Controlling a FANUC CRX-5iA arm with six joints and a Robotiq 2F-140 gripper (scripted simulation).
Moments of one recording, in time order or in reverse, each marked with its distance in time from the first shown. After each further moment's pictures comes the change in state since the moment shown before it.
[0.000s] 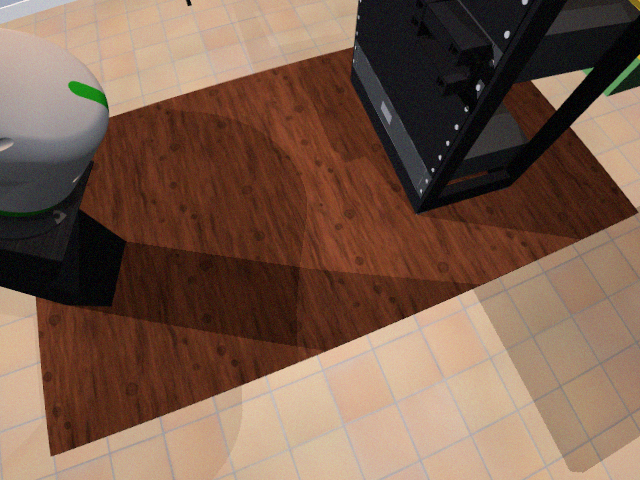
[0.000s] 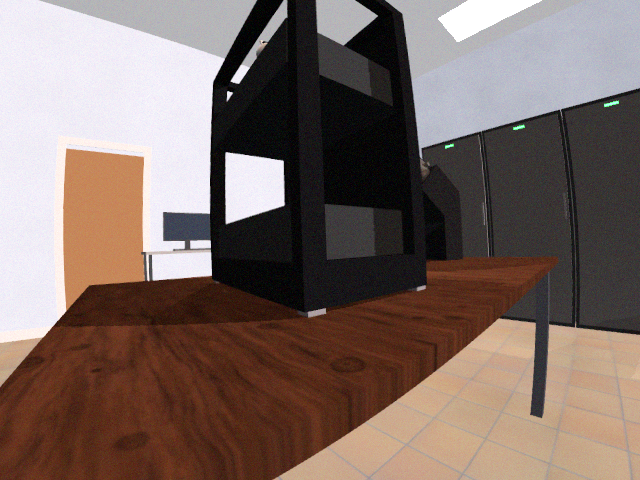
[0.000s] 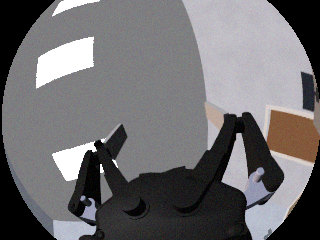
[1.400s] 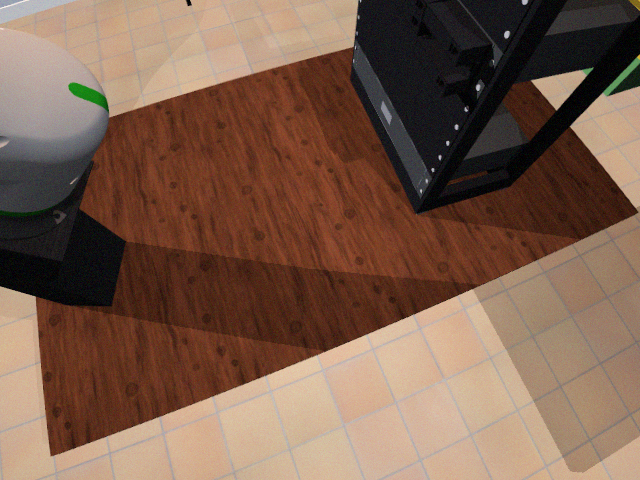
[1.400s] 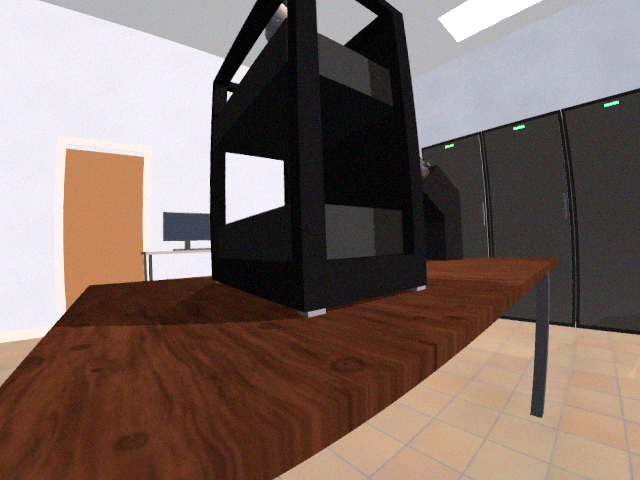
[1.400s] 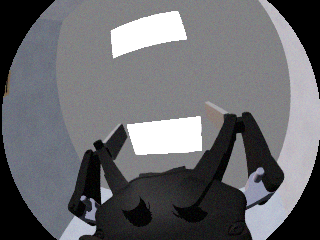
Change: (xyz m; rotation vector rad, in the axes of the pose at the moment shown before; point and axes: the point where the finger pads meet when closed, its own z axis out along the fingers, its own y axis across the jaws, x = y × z) arm -0.007 -0.439 -0.026 0.711 0.035 0.070
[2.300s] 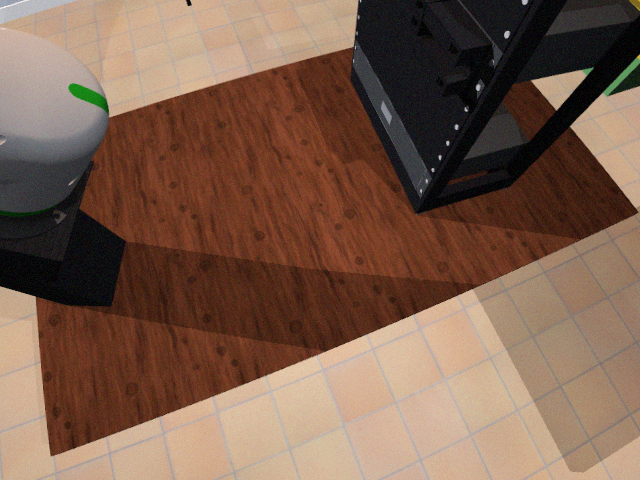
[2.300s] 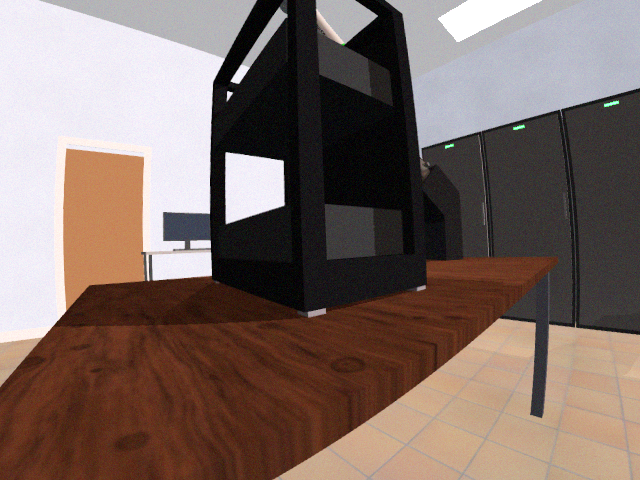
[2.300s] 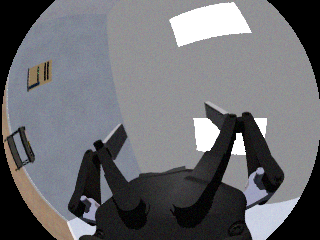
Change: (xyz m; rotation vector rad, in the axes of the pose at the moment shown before) arm 0.026 -0.294 0.048 0.490 0.076 0.065
